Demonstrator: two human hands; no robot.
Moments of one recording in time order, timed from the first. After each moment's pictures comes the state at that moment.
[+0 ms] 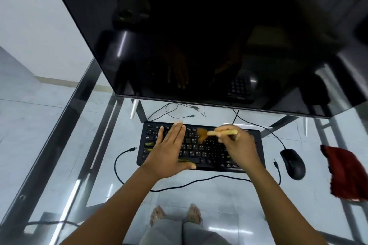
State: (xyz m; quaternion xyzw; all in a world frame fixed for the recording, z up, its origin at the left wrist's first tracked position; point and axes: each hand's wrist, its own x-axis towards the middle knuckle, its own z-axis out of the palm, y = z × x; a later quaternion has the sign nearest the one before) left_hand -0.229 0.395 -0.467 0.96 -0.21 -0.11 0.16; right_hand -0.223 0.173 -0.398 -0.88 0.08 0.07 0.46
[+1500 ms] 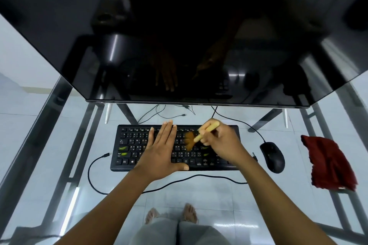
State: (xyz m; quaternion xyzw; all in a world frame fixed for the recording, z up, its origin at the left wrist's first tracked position) left_hand -0.224 0.340 -0.466 0.96 -0.19 -0.14 0.13; right_hand -0.214 0.128 -0.405 -0.88 0.01 0.08 0.47
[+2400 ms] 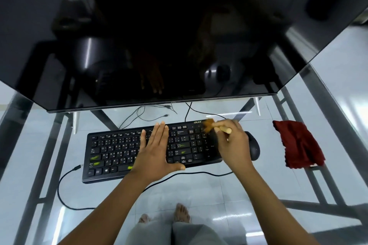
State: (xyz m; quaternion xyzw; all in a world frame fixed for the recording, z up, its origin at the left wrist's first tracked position) left_hand -0.224 0.289 -0.474 0.96 -0.20 -0.14 0.12; right_hand -0.255 0.065 -0.414 -0.90 0.12 -0.10 0.41
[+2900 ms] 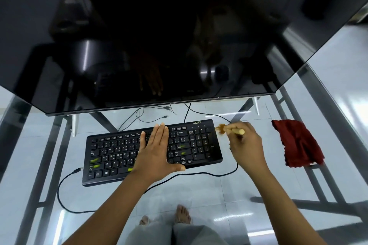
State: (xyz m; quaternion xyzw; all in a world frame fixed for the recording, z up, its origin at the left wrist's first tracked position) left_hand -0.223 0.286 -0.466 0.96 -0.19 -0.16 0.10; right_hand -0.266 0.042 -0.398 -0.90 0.17 -0.07 0.39
